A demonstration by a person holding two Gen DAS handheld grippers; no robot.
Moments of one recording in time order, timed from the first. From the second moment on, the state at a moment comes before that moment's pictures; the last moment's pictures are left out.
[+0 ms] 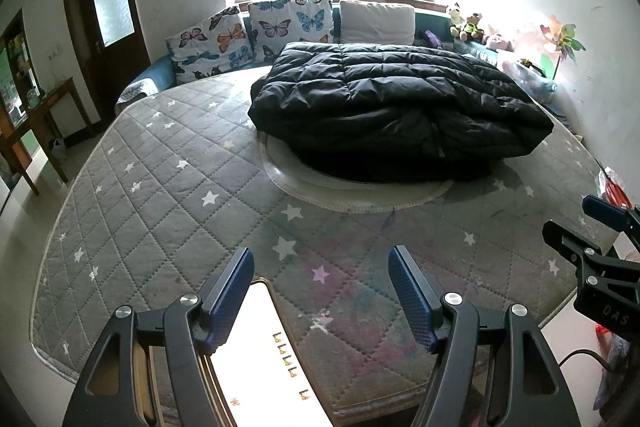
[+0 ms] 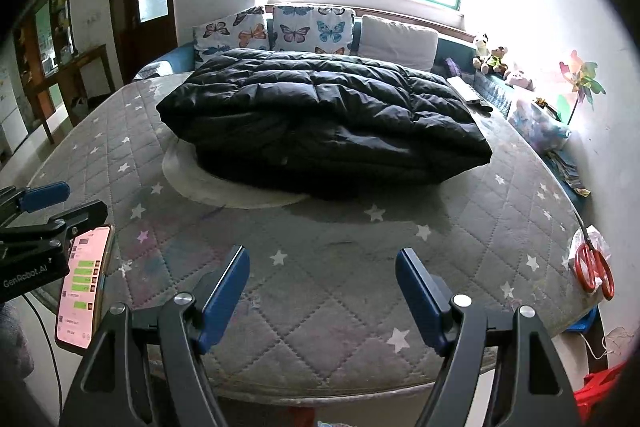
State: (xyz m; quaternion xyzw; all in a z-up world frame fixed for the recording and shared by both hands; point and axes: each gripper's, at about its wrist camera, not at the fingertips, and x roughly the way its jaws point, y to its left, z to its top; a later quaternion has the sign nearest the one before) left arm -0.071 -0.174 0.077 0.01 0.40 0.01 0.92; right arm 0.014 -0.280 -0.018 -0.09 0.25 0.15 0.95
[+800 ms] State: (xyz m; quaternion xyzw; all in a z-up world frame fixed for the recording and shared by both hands) left arm -0.070 -0.176 0.074 0.01 0.40 0.01 0.92; right arm 0.014 -0.275 -0.017 -0.10 0.25 0.14 0.95
